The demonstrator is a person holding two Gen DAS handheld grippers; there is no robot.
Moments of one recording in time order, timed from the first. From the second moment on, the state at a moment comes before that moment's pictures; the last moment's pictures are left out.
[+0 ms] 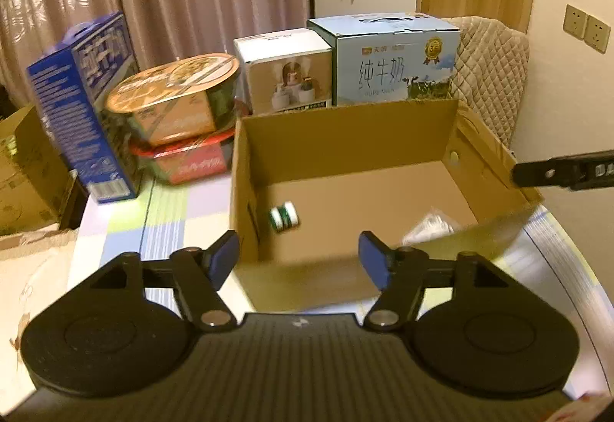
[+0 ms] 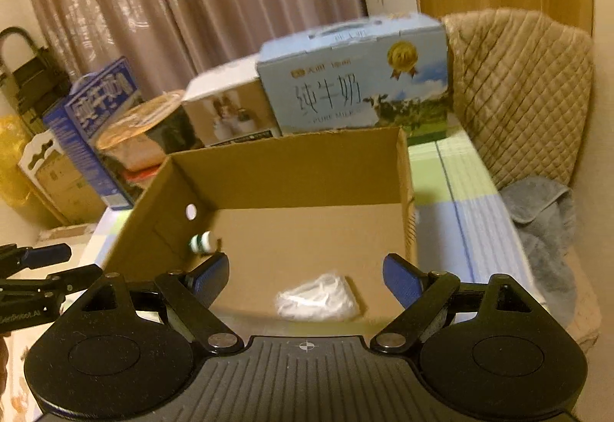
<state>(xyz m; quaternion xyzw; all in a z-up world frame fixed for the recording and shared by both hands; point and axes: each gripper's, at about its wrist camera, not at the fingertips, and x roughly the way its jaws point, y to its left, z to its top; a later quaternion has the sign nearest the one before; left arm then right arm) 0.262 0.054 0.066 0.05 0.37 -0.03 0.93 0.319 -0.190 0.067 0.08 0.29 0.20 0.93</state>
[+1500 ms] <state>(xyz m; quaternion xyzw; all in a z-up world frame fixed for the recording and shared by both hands) 0.057 -0.009 -0.065 0.03 0.36 -0.01 0.93 0.136 -0.221 -0.081 0.01 0.30 0.19 0.94</state>
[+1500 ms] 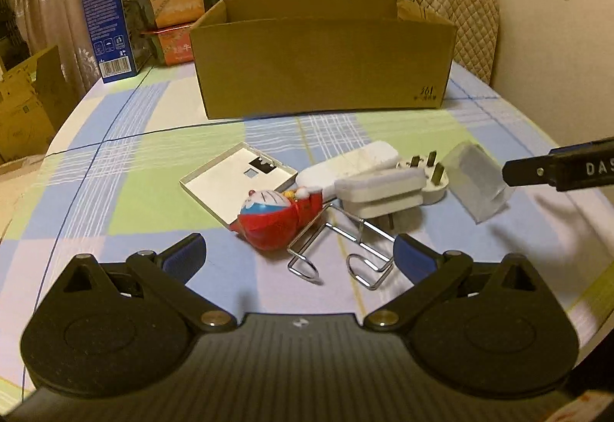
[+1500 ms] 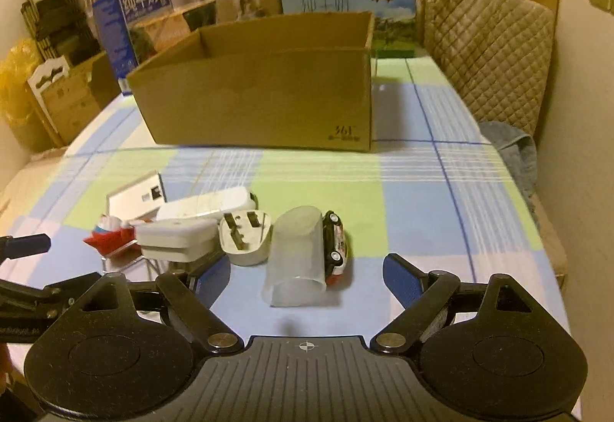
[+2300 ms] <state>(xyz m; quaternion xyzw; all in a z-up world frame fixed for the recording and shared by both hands) 0.065 -0.017 -0.087 0.01 0.38 -0.02 0.92 0.148 -0.243 -0.102 0.15 0.38 0.19 0.89</state>
